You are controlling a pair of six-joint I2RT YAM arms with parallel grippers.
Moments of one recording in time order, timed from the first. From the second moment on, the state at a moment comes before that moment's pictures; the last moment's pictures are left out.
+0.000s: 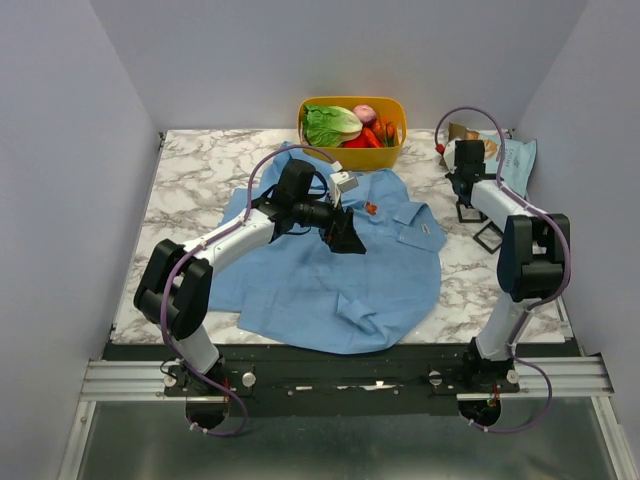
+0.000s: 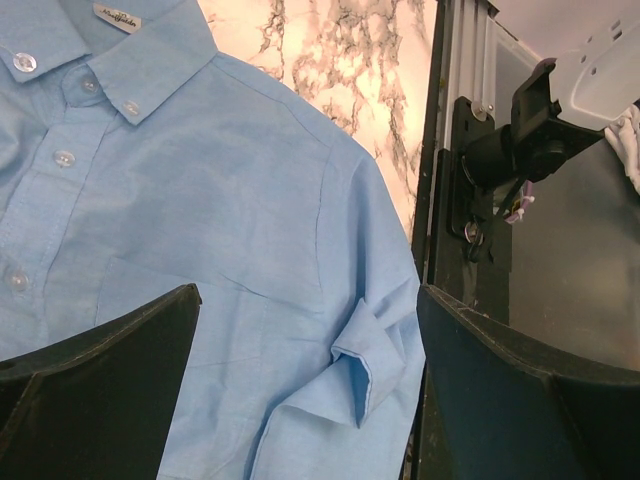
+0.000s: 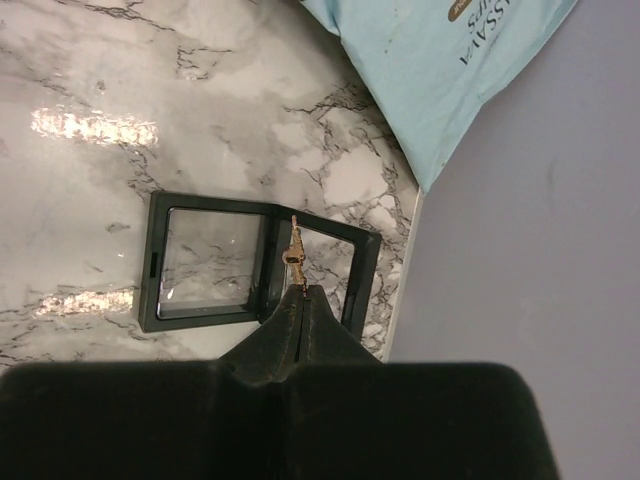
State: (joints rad) left arm -0.58 1.67 1.19 -0.10 0.94 -0.10; right arm 0.04 1.86 1.31 -0.24 0.45 -0.58
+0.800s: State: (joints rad) left arm -0.58 1.67 1.19 -0.09 0.94 -0.10; right arm 0.04 1.92 1.29 -0.23 0.45 -0.58
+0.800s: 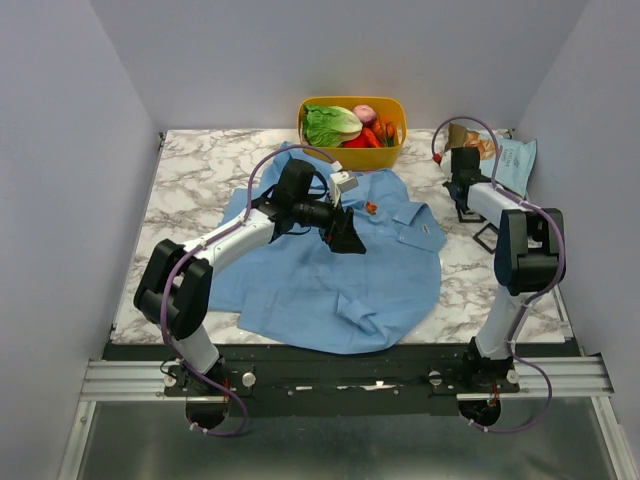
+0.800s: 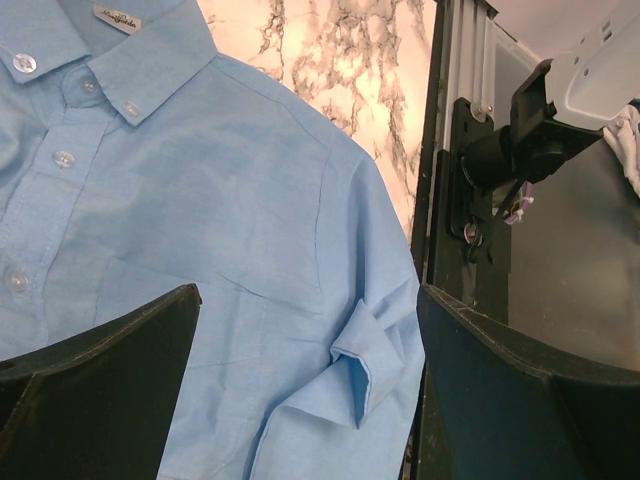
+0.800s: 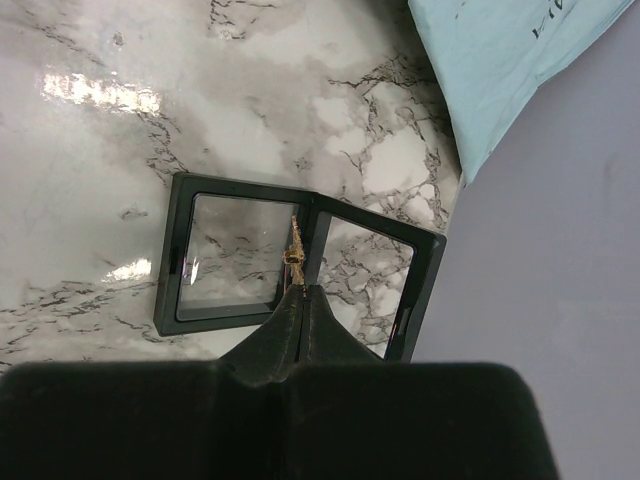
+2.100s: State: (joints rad) left arm -0.58 1.67 1.19 -0.09 0.94 -0.10; right arm 0.02 1.94 1.29 -0.29 0.45 -0.58
